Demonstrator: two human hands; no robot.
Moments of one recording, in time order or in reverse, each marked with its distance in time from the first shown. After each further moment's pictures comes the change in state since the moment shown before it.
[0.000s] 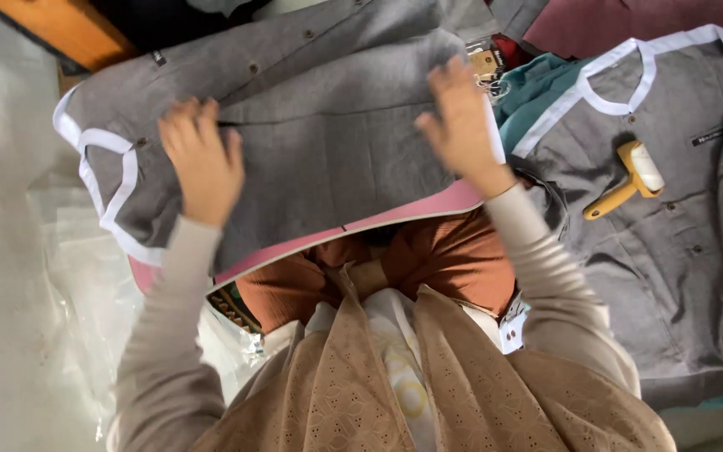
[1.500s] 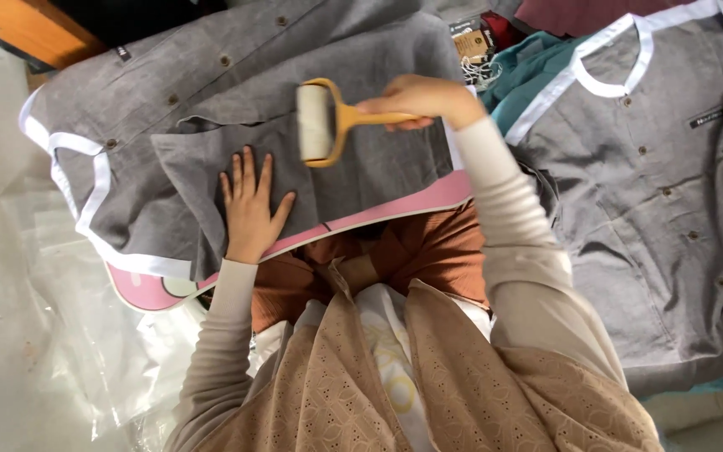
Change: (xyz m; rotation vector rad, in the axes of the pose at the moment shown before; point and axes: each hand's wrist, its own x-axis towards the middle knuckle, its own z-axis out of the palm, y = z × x) left_hand -0.088 0.056 0.064 -0.131 -0.476 -0.128; right_hand 0.111 -0.024 -0.046 0.572 -1.149 0.530
